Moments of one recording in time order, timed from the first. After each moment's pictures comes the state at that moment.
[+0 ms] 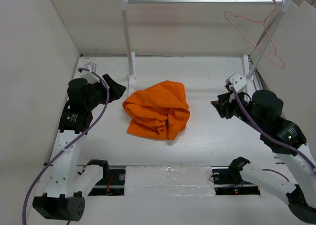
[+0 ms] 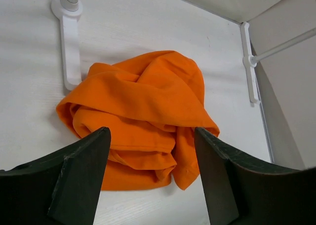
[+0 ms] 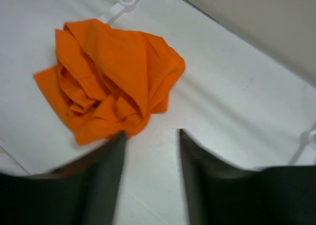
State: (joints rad) left arm -0.09 0.89 1.04 -0.51 0.31 -0.52; right arm 0.63 0.79 1.27 -0.76 0.04 -0.11
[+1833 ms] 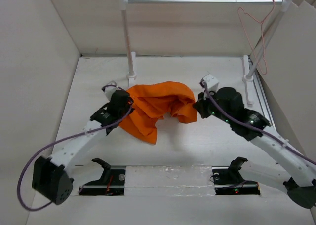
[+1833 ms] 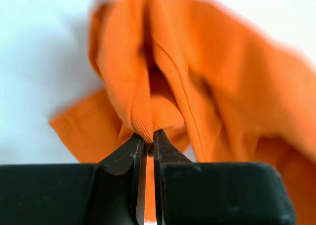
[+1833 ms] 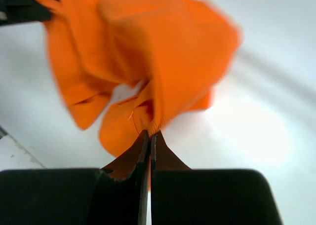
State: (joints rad) left arm -0.55 1.13 0.77 -0.42 -0.37 -0.89; right arm 0.73 0.97 0.97 -0.47 0.04 0.14
